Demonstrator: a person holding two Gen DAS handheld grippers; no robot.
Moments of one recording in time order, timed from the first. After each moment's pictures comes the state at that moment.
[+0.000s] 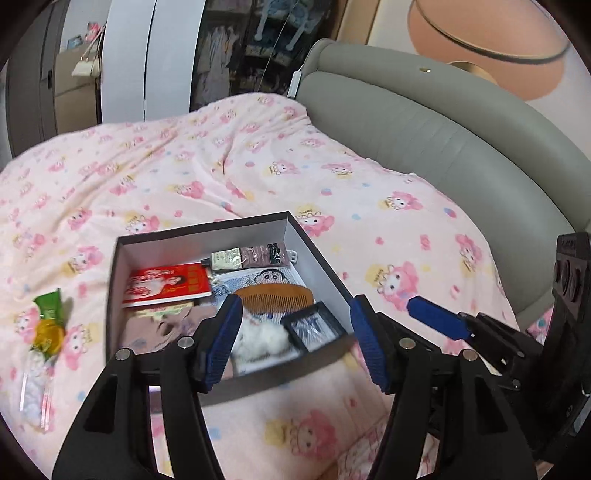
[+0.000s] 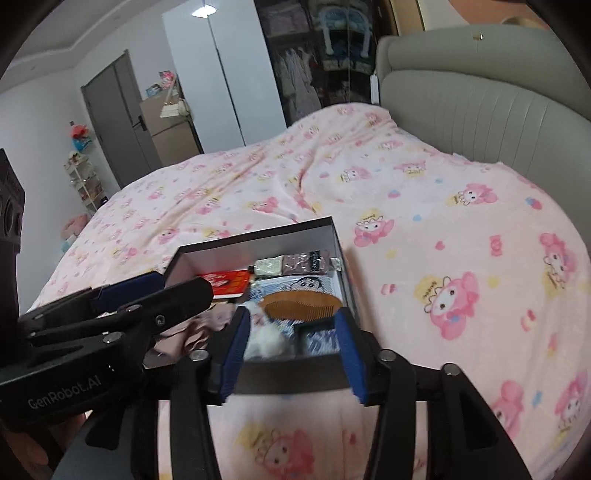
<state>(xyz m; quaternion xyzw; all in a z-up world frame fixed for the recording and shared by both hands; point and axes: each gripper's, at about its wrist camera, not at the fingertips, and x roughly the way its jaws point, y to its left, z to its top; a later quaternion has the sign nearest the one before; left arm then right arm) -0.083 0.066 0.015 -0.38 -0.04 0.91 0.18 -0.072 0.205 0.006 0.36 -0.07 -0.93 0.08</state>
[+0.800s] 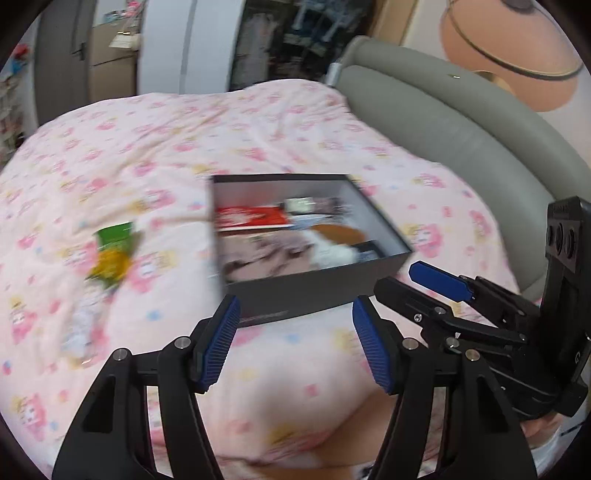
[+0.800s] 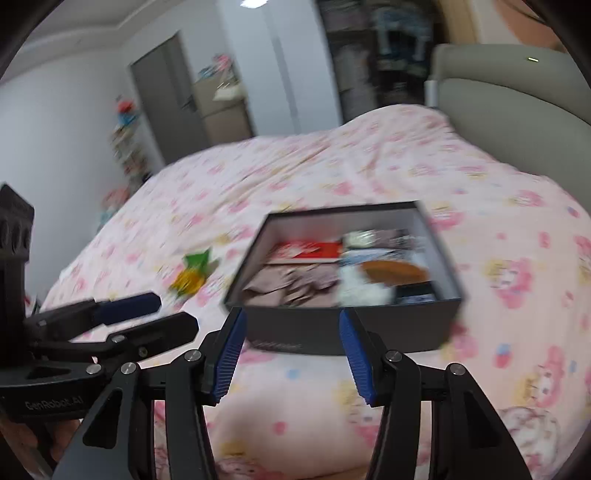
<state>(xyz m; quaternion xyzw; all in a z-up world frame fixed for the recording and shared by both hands) 0.005 -0.067 0.004 -0.42 -0.07 0.90 0.12 -0.020 0.091 0.001 0.37 -0.04 -0.91 0.17</state>
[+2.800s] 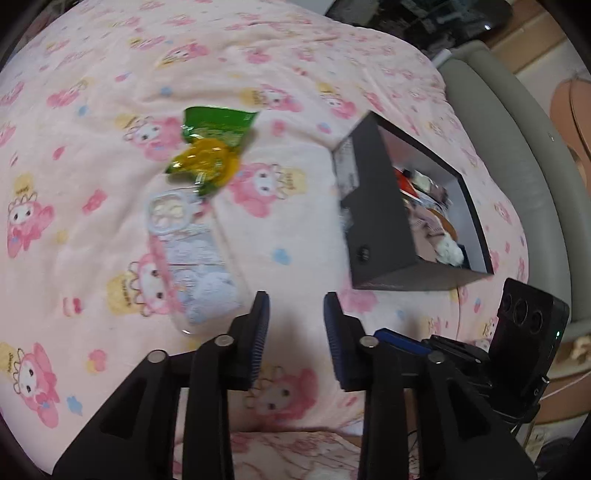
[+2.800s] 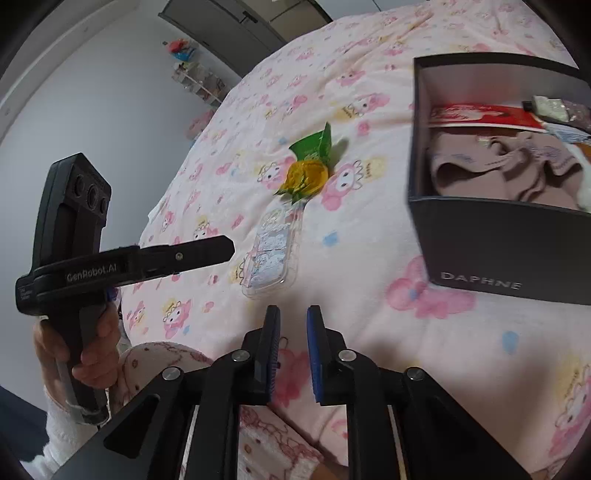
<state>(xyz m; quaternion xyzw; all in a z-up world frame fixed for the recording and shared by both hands) -0.054 -0.249 -0.094 -0.56 -0.24 0.79 0.08 -0.062 -0.040 -0.116 0.53 -0.14 -0.75 0.36</state>
